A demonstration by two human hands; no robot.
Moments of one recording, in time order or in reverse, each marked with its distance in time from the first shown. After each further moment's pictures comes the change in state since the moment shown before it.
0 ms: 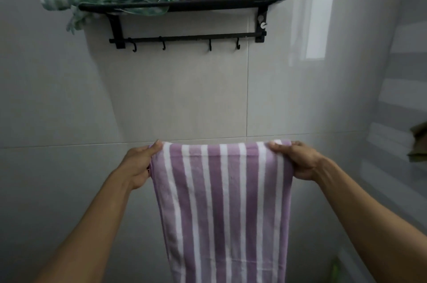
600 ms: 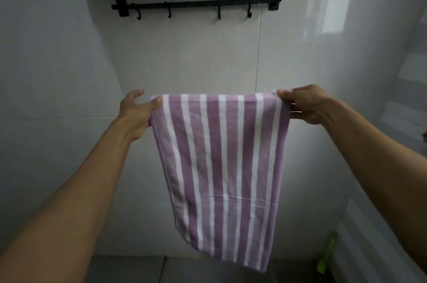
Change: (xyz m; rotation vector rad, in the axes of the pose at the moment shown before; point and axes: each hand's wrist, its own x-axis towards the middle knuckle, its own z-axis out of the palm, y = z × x) left_hand 0.002 0.044 -0.003 0.038 0.203 0.222; right_hand 0.021 -0.063 0.018 -0.217 0.299 -0.108
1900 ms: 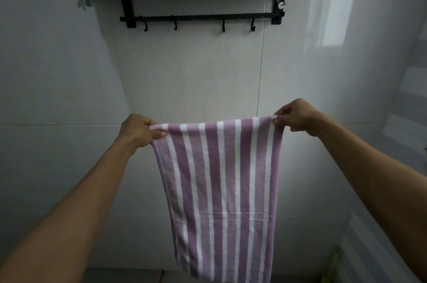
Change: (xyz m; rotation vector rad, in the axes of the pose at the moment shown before) left_hand 0.015 -0.021 -0.026 0.693 -0.069 0.143; right_hand 0.012 0.005 0.011 -0.575 -0.053 -0.177
